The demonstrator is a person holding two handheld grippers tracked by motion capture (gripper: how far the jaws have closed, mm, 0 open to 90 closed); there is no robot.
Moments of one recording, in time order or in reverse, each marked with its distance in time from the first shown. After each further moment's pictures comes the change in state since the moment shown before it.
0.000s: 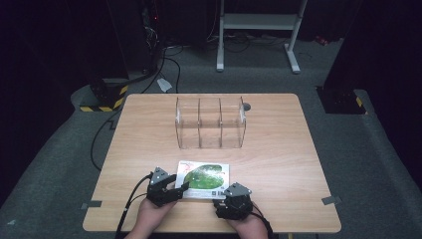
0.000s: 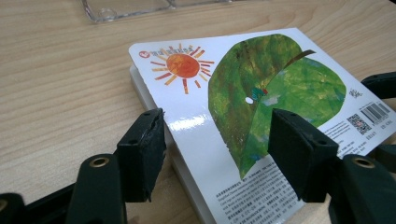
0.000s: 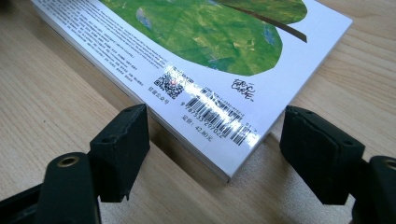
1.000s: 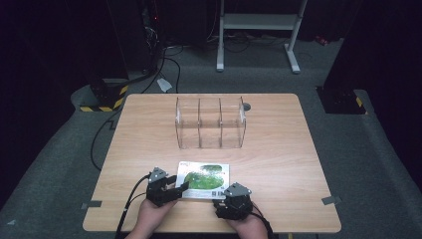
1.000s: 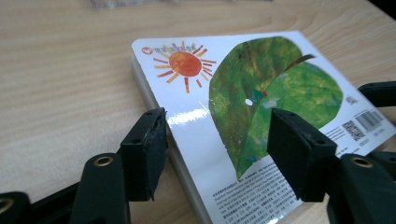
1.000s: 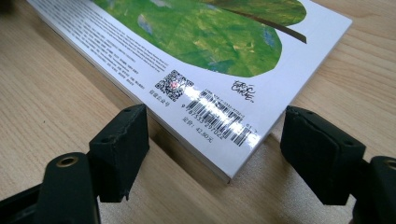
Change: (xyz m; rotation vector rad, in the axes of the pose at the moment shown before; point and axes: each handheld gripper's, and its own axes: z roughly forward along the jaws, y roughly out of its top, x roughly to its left) left arm 0.005 -0.004 0.006 0.034 -0.022 -0.097; right arm 0.000 0.000 0.000 -0.002 -0.004 -0.001
